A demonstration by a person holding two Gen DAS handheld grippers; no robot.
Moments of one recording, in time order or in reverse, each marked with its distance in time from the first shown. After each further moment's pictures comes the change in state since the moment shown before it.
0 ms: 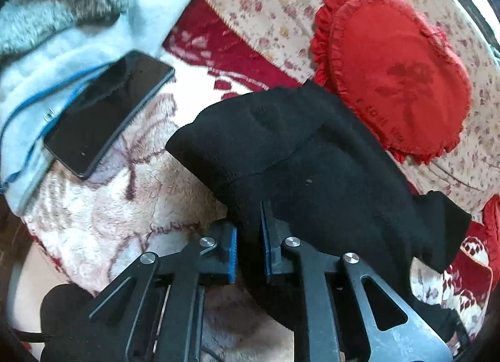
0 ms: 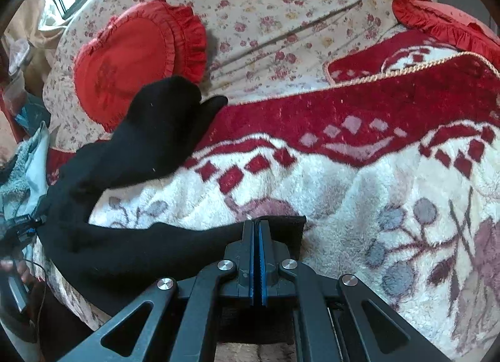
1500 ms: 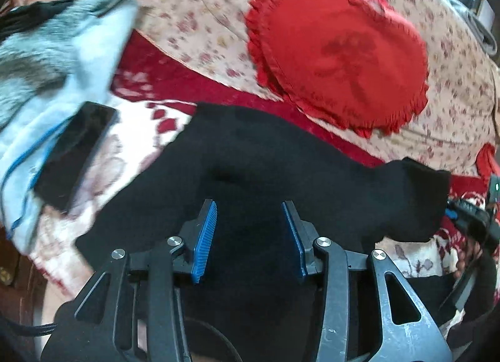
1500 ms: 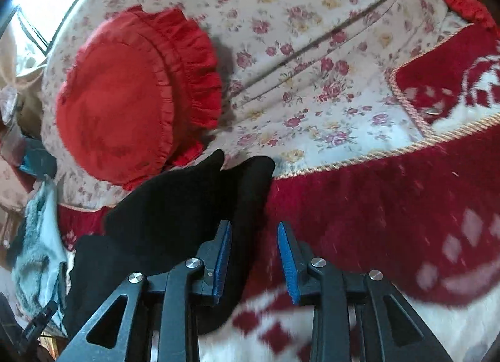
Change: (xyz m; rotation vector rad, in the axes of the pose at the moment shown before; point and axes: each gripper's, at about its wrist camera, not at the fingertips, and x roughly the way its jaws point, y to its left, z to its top) left arm -0.005 -0.067 0.001 0.226 0.002 -0.026; right arm 0.123 0.034 0.123 0.135 0.053 0.135
